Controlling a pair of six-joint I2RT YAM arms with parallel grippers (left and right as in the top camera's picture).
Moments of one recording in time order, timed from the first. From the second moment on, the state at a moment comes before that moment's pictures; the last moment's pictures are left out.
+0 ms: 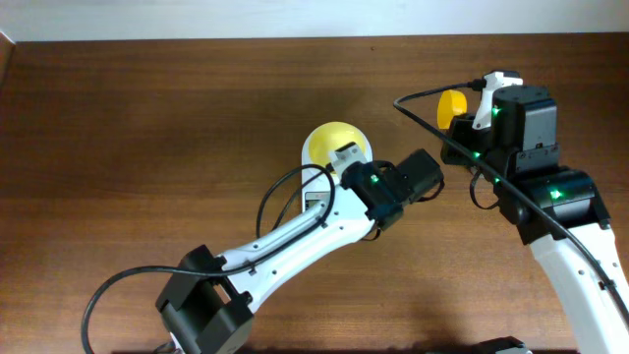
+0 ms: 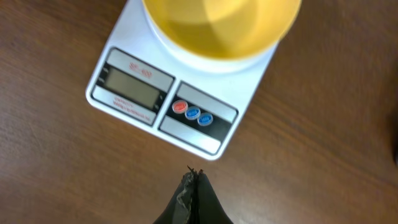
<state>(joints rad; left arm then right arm) -0.93 1.87 1.61 -1.07 -0.39 -1.38 0.21 1.25 1.28 -0.70 0.04 0.26</state>
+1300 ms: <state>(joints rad) -0.88 2.12 1.61 -0.98 -0.49 -1.39 0.21 1.30 1.28 -0.71 0.05 0.26</state>
